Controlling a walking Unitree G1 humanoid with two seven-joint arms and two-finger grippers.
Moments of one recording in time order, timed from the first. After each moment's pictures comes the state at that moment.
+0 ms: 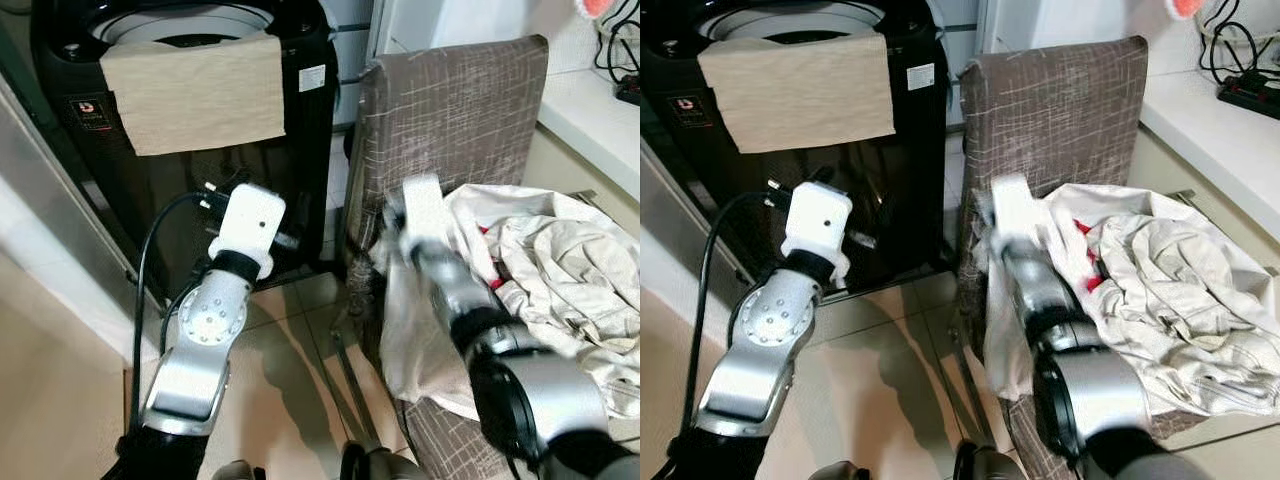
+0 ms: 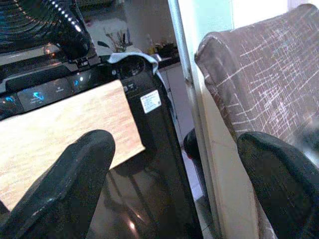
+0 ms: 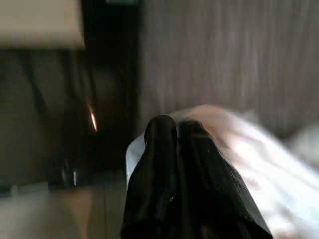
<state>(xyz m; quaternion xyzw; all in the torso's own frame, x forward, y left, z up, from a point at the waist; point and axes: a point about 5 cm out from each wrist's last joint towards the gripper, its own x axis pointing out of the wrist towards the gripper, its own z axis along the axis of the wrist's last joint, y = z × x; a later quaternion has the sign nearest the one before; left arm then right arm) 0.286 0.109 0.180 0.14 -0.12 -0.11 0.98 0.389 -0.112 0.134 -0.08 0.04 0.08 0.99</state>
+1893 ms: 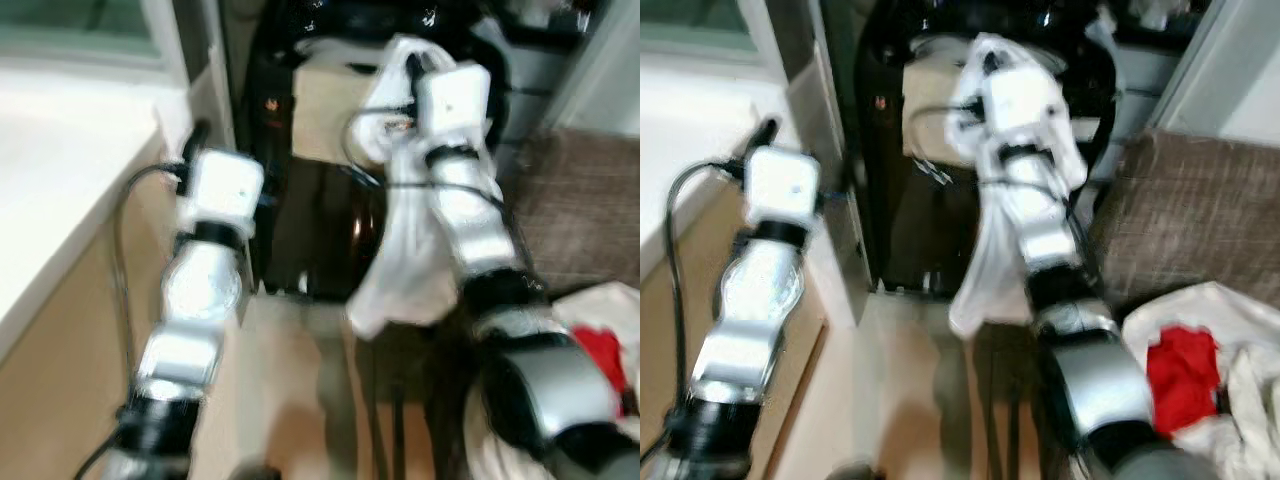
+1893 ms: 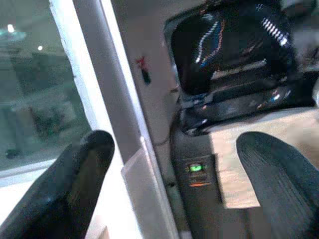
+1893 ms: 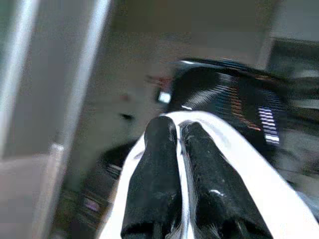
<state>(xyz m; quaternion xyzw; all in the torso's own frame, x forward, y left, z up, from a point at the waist) 0.303 0.139 0.207 0.17 -0.21 0.01 0.96 0.380 -0.077 0.251 -0.09 -0.29 0.14 0.94</state>
